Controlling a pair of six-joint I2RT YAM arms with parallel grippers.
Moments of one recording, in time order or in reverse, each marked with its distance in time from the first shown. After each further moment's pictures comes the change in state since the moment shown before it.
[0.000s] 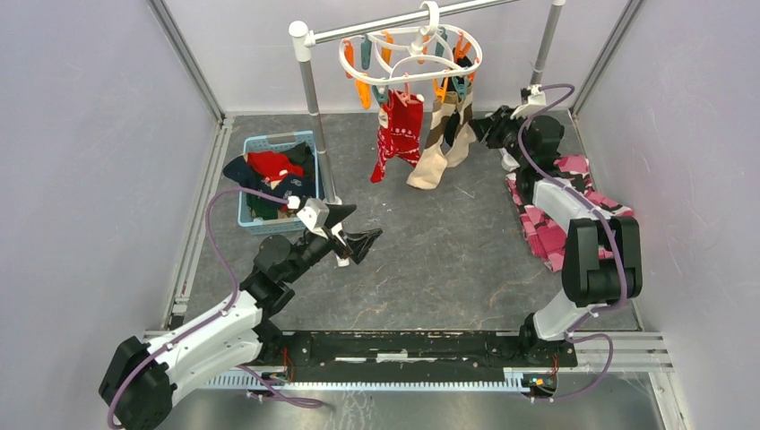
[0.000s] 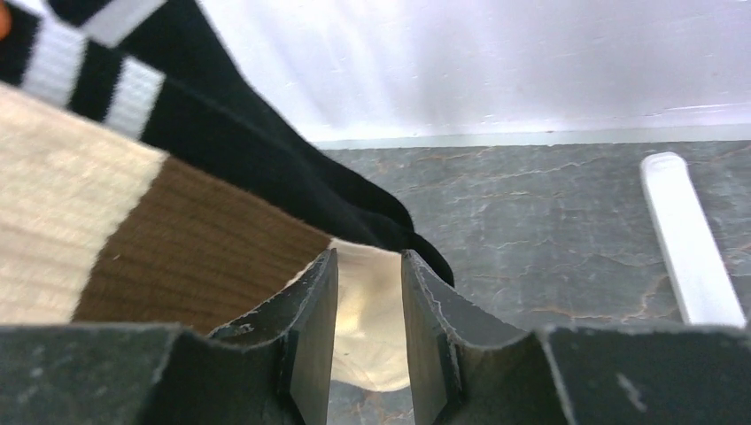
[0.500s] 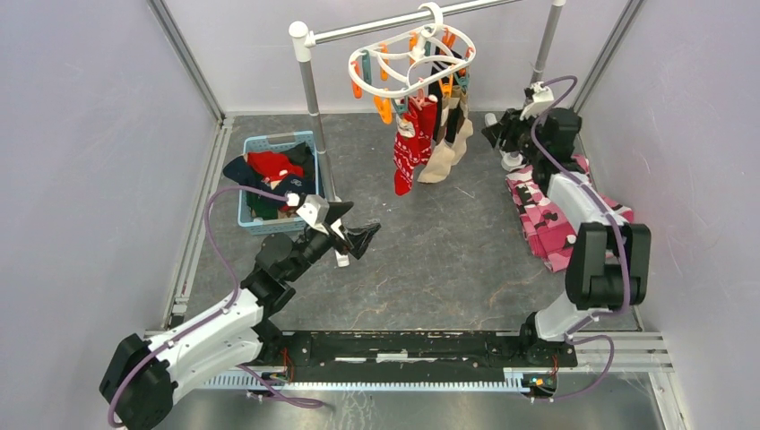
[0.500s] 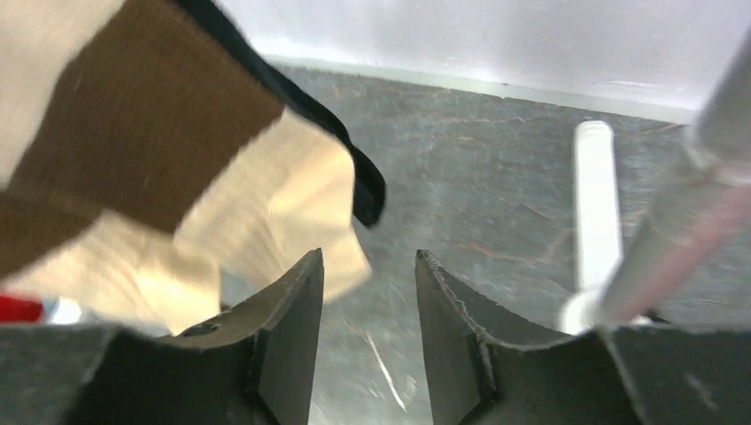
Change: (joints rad) left arm 0.000 0.010 0.014 -0.013 -0.059 0.001; right arm -0.075 -0.009 0.072 -0.239 -0.095 -0.209
